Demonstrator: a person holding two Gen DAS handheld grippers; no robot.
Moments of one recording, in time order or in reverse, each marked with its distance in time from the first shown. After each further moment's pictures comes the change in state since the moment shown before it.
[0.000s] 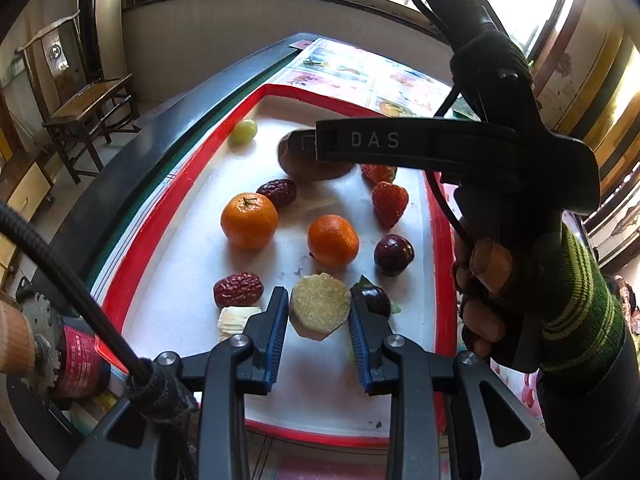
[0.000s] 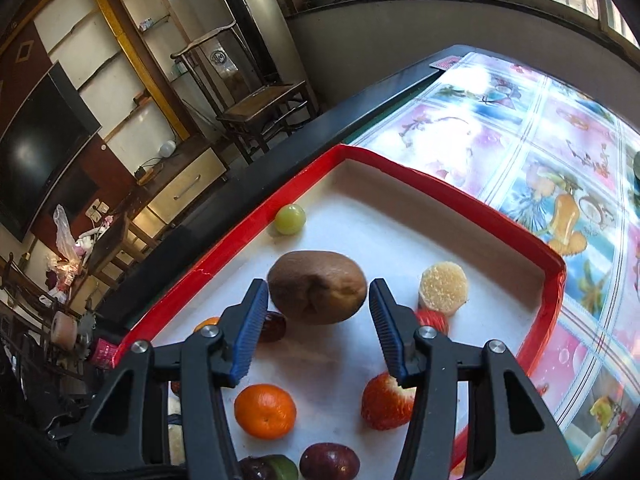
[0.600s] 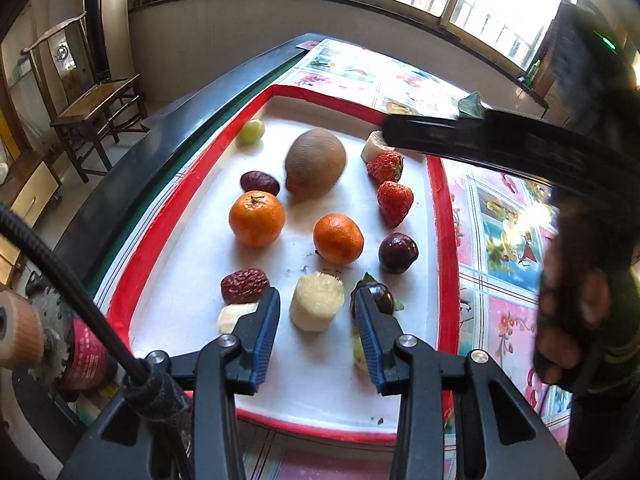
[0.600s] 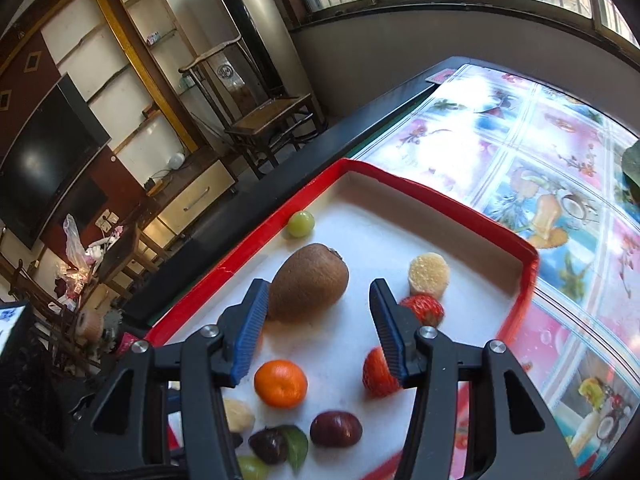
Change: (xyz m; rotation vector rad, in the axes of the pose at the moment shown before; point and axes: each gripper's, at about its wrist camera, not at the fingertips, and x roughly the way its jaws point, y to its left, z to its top) left arm -0.008 -0.003 -0.003 -0.007 0.000 0.031; right arm -0.039 -0.007 -0.009 0.027 -0.051 0.039
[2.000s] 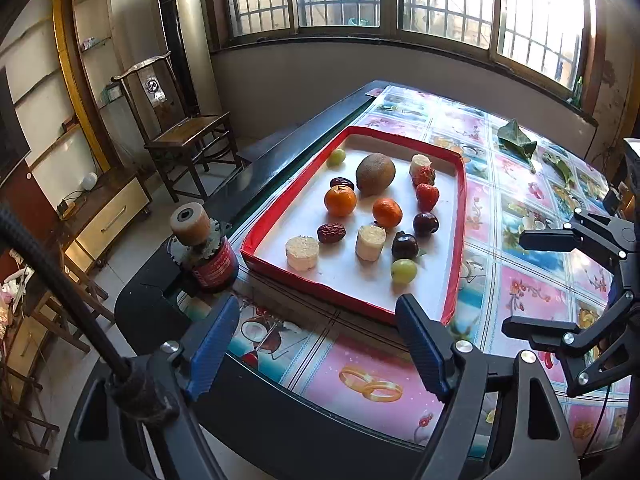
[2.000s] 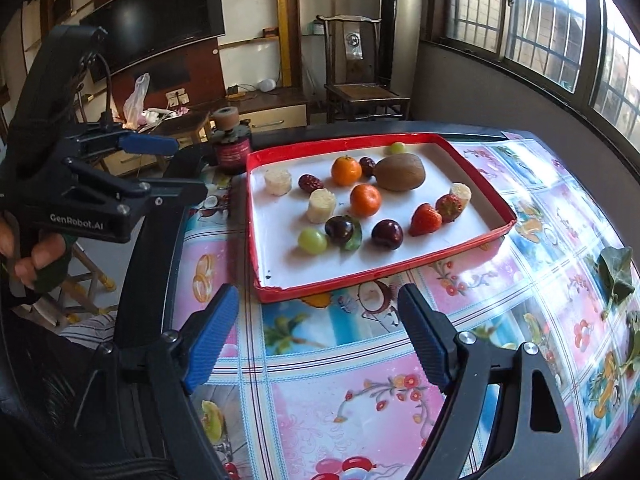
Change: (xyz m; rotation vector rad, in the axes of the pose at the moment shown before) left arm -0.093 -0.024 -0.065 -0.043 -0.166 0.314; right arm -0.112 0.039 -0.127 -0.573 0.060 0.072
